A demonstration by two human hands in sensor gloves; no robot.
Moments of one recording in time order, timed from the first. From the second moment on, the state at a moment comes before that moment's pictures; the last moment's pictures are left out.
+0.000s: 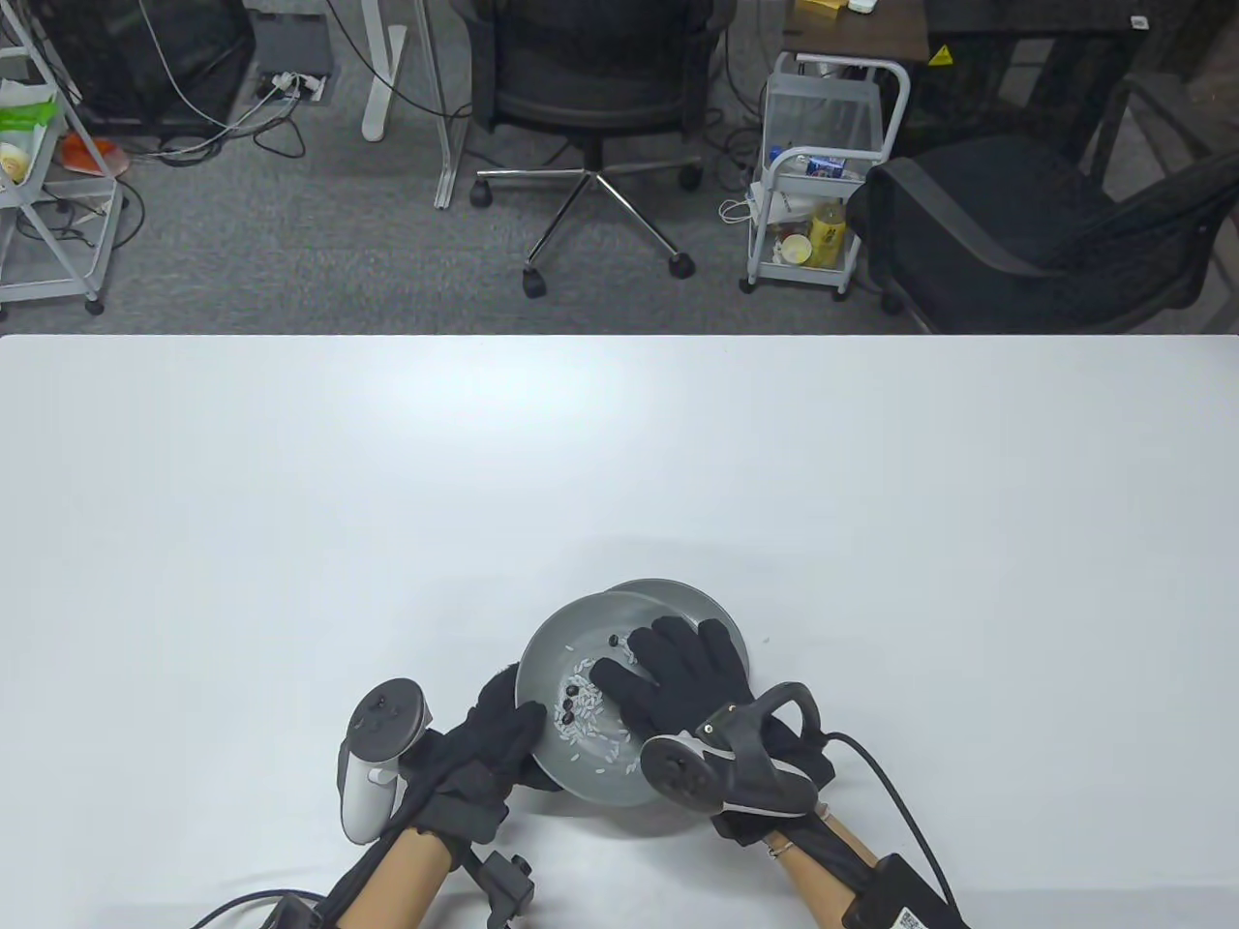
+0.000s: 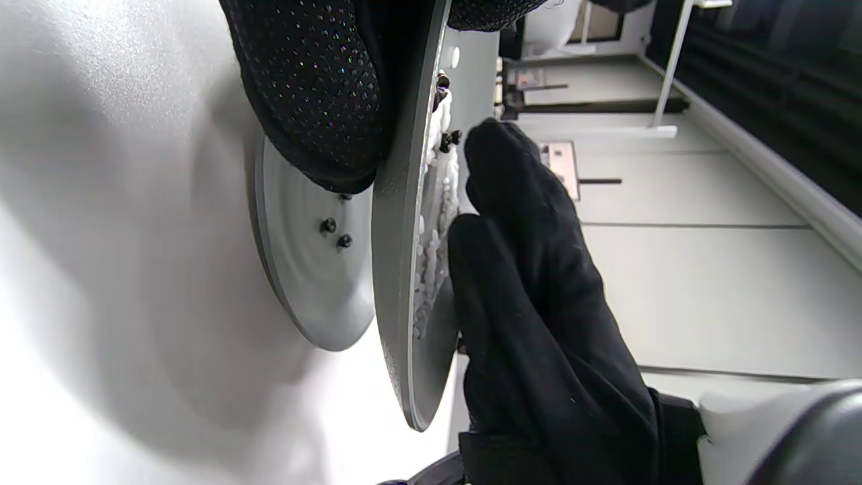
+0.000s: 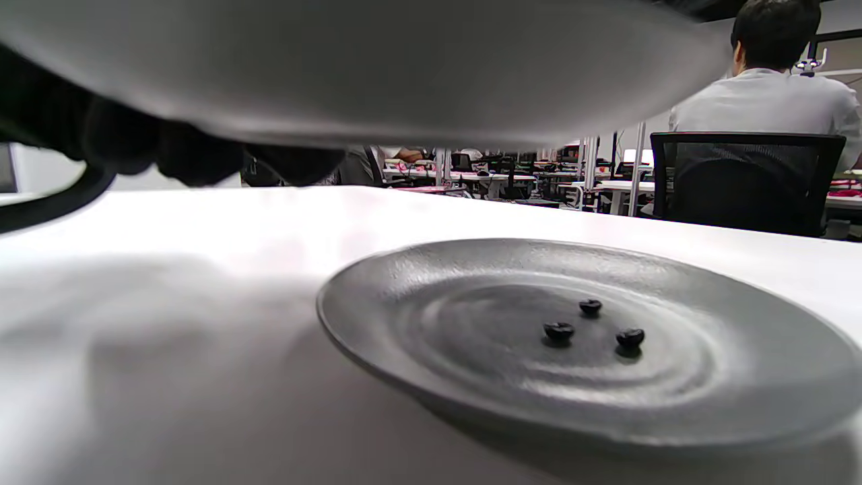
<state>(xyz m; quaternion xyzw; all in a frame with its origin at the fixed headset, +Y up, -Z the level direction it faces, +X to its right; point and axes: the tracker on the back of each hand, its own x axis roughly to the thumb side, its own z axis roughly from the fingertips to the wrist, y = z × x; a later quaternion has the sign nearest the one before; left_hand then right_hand) -0.173 -0.769 -0.196 -0.23 -0.06 0.66 0.71 0.059 -0.708 -0.202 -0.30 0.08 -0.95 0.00</state>
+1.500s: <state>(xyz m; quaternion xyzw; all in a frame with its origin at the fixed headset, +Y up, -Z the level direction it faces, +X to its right) -0.178 -0.773 -0.197 -0.23 -0.02 0.67 0.70 0.115 -0.743 -0.244 -0.16 0.03 -0.99 0.03</state>
